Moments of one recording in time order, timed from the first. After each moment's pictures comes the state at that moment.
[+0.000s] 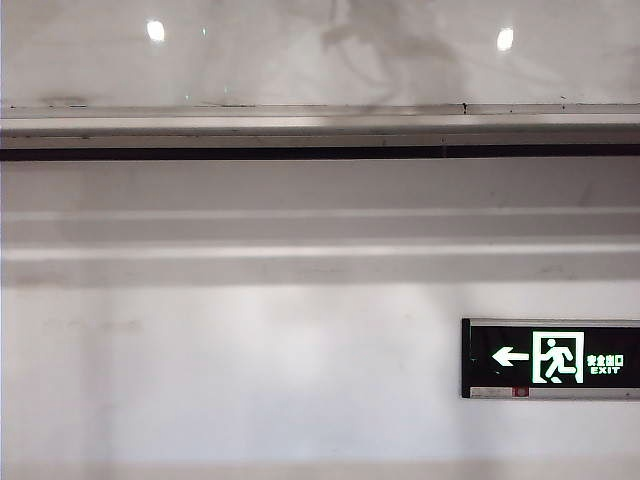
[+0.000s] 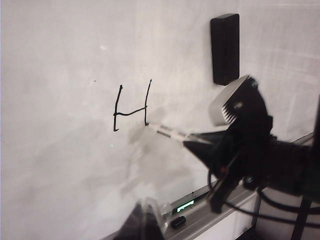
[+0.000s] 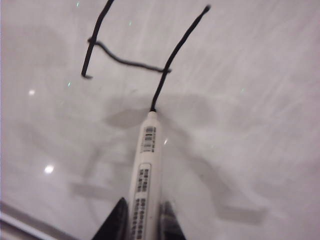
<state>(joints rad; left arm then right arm) -0.48 1.23 1.77 -0.39 0.16 0.05 0.56 1.74 2.11 -0.37 0.34 -0.26</state>
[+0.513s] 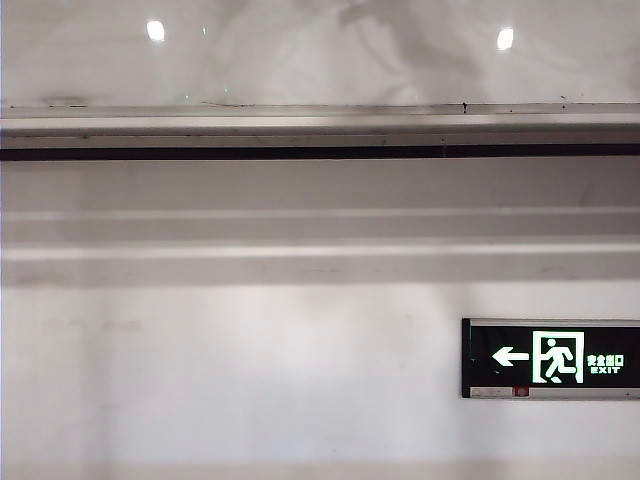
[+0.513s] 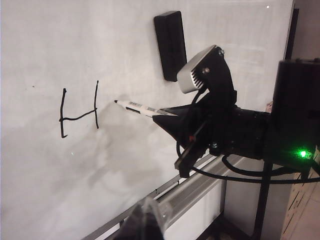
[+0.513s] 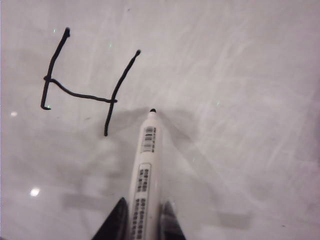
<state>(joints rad) -0.48 1.23 1.77 -0.39 0.33 0.08 0.53 1.69 2.11 -0.34 0.34 -0.26</state>
